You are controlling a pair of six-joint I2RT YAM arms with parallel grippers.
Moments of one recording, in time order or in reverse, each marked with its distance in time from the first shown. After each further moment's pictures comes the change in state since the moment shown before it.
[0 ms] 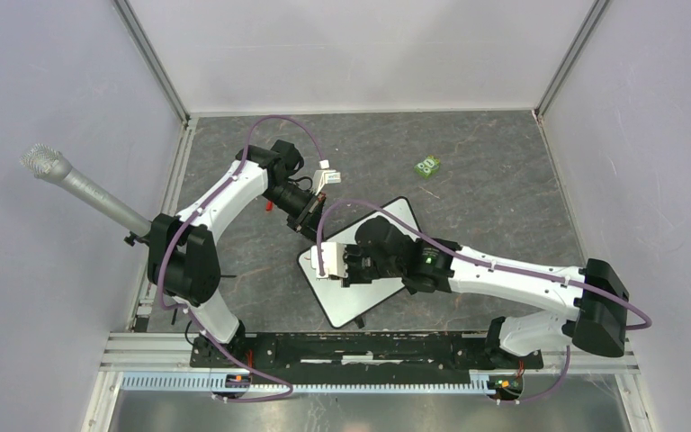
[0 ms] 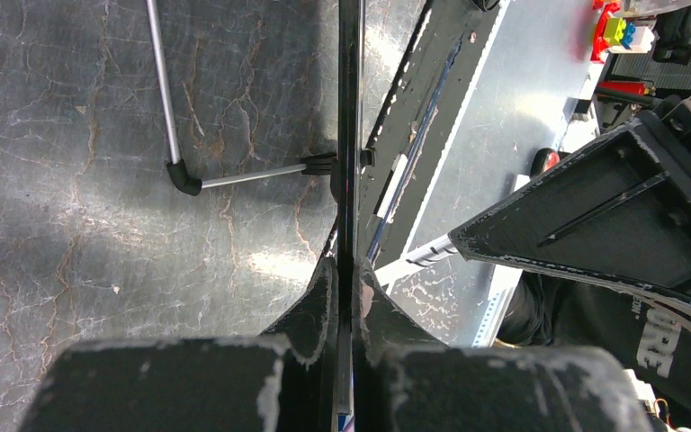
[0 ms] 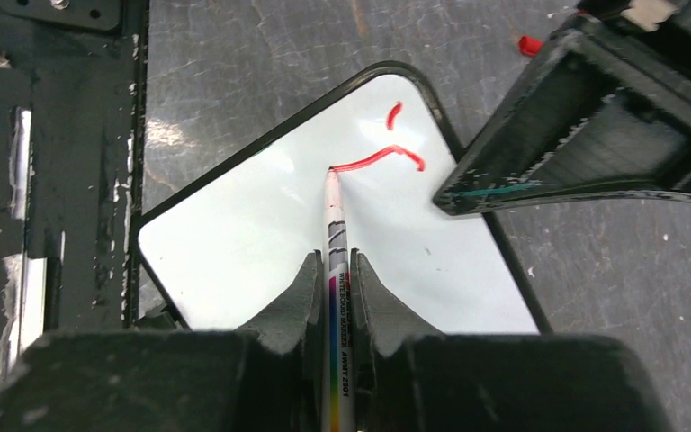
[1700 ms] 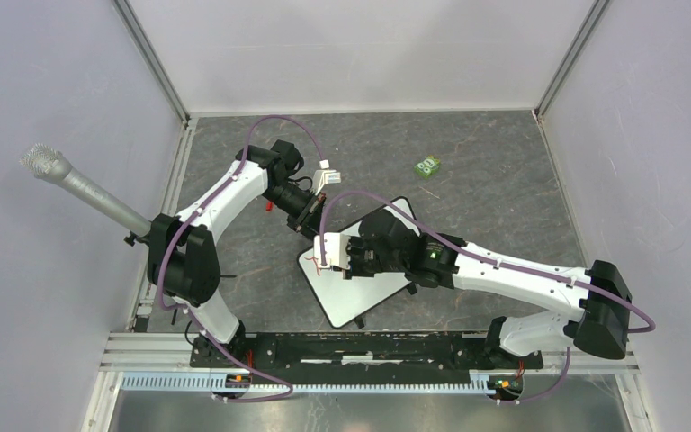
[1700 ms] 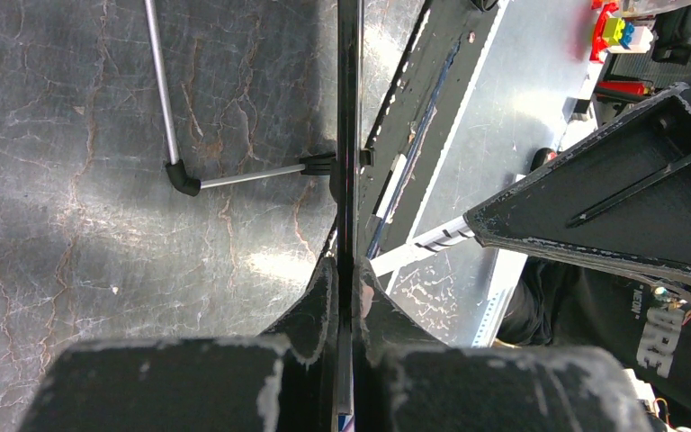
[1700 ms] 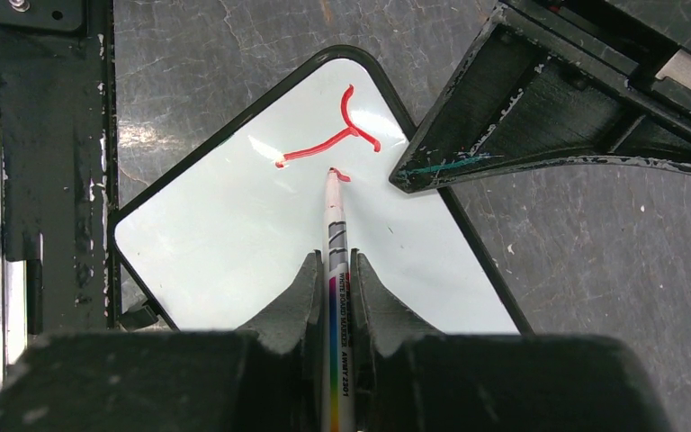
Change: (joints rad) left arm 0.000 -0.002 -0.001 0.000 0.002 0.002; right arm -0.019 -0.014 0.023 -0.038 0.015 0.015
